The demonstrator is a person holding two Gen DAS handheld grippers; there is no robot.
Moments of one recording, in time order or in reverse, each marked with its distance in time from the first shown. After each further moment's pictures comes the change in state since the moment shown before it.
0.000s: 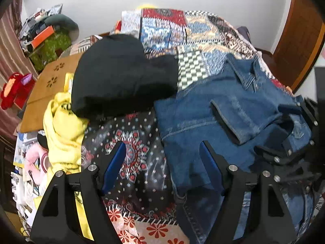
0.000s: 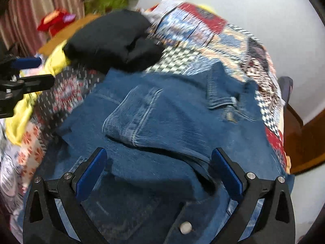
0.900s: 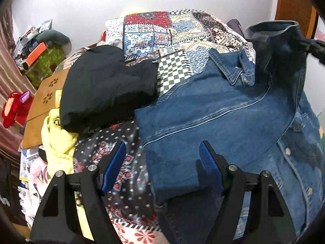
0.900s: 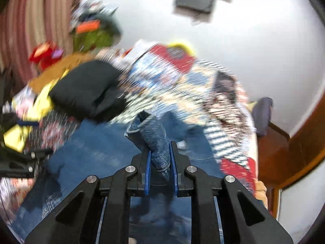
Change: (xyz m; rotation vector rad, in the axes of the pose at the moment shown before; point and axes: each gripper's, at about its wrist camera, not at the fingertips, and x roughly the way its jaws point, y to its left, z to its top) left arm 0.003 -0.054 0.011 0.104 -0.027 0.022; right arm -0.105 -0.119 0.005 0.164 -0.319 -0.106
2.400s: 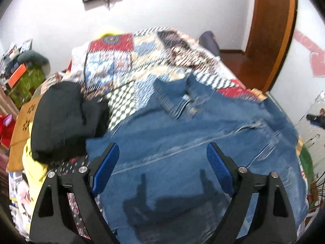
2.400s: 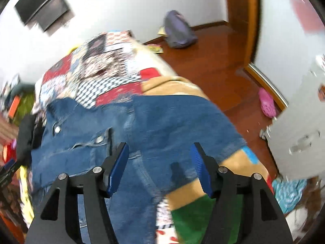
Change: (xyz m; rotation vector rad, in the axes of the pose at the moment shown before) left arm -0.017 -0.104 0.049 0.082 -0.133 -0.128; right arm -0.066 -0.251 -0.215 0.832 0.227 -0.154
